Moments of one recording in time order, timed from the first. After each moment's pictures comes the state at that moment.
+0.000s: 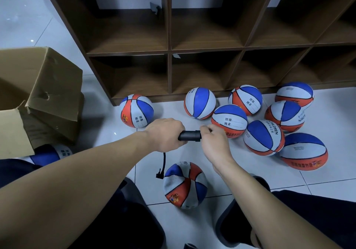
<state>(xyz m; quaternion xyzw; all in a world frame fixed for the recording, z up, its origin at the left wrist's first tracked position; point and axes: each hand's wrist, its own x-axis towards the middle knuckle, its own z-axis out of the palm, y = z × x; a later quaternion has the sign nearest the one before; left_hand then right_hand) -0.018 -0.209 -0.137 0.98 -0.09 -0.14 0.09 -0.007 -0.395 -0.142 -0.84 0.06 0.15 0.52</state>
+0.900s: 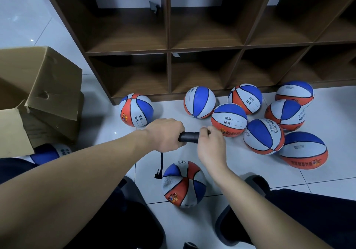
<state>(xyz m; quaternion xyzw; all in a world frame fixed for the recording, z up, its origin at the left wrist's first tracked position) -0.019 -0.212 -0.134 0.98 -0.09 -0.17 0.07 -0.020 -0.389 -0.152 -0.88 0.07 0.08 0.47</state>
